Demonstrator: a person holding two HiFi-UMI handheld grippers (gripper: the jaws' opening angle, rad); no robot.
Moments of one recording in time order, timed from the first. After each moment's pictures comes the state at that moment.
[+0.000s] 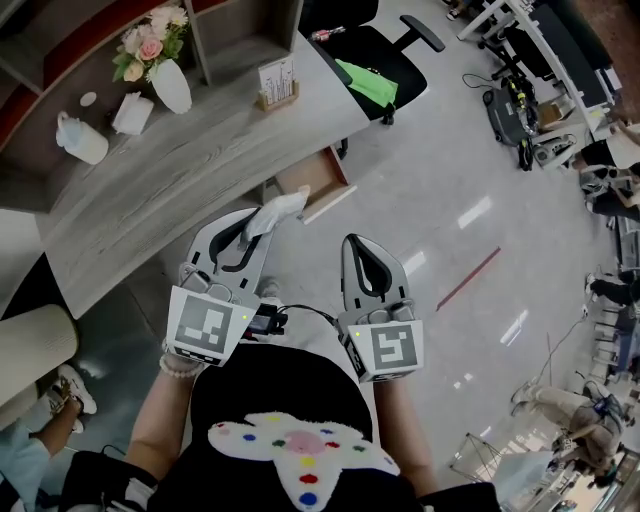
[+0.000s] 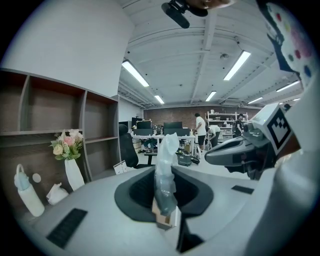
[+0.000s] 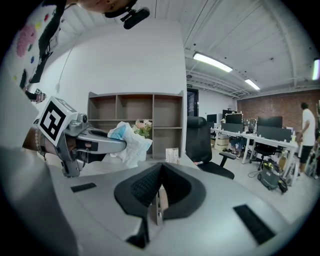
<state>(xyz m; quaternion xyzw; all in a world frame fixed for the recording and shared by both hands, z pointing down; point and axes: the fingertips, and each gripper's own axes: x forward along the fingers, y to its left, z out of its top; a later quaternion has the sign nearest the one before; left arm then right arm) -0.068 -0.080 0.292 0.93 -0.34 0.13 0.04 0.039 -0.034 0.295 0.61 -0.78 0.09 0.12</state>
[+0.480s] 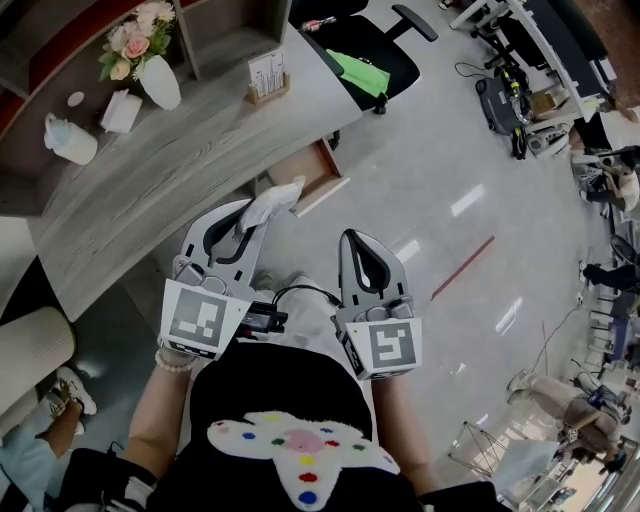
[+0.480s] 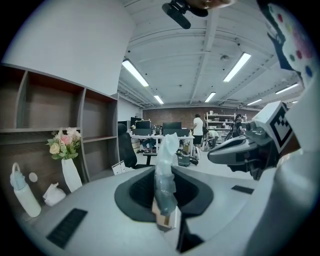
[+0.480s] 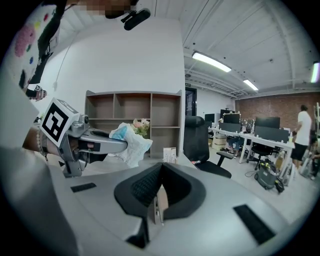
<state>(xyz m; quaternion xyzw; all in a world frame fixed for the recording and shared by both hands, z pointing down) -0.068 -0.092 0.298 0.93 -0.33 0.12 0.05 0.040 -0.039 0.295 0.62 -0.77 0.09 0.12</state>
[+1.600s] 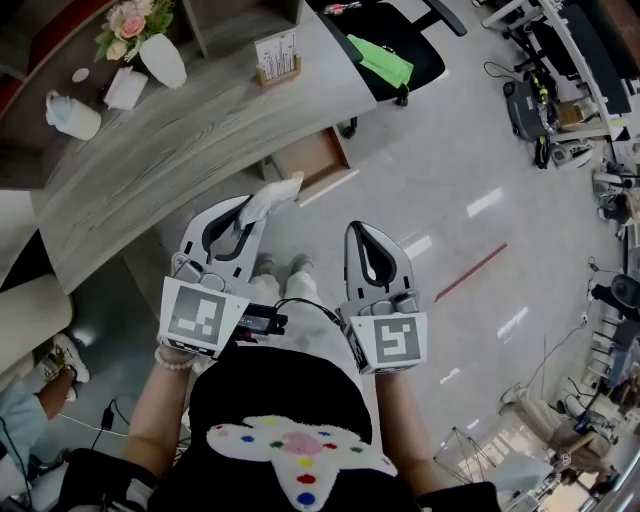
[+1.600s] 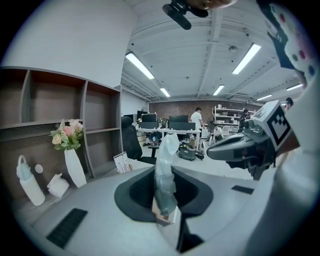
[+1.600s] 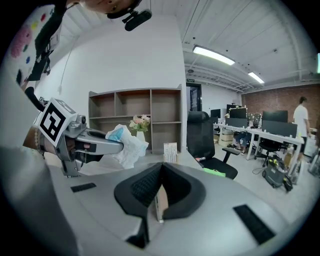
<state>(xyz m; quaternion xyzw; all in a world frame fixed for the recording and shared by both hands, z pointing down) -0.051 -0.092 0.323 0.91 -0.37 0.16 0.07 0.069 -0.052 0.319 0.58 -0.80 0.12 0.13</state>
